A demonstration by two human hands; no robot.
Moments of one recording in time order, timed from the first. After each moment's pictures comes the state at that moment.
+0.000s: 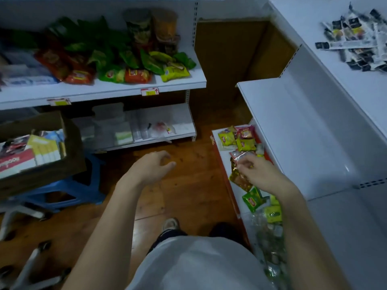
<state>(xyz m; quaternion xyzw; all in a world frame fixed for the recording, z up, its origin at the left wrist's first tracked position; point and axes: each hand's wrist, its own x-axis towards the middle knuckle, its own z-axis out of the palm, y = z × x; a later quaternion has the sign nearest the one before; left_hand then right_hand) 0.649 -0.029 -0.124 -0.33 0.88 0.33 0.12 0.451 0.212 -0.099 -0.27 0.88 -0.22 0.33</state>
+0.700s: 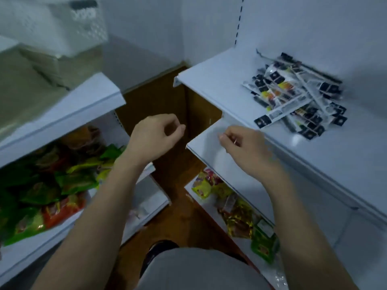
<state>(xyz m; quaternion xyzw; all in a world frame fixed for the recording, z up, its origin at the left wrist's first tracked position) 0.208 -0.162 0.012 0.04 0.96 0.23 -0.12 0.183 0.078 0.011 -0.19 0.90 -0.39 0.04</state>
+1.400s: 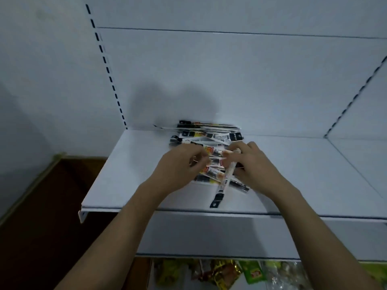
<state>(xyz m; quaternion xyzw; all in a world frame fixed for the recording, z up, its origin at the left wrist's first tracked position) -0.045 -0.031 0.027 0.51 0.80 0.33 -0.05 0.080 0.164 0.029 0.05 0.98 -0.11 -0.13</state>
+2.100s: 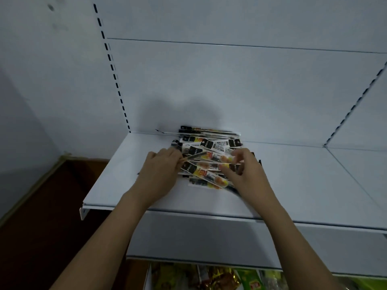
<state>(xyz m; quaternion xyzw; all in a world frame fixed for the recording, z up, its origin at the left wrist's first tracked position) -0.050 -0.061 0.018 0.45 0.85 0.18 -0.20 0.092 0.136 0.024 0.17 0.87 -0.39 -0.25</state>
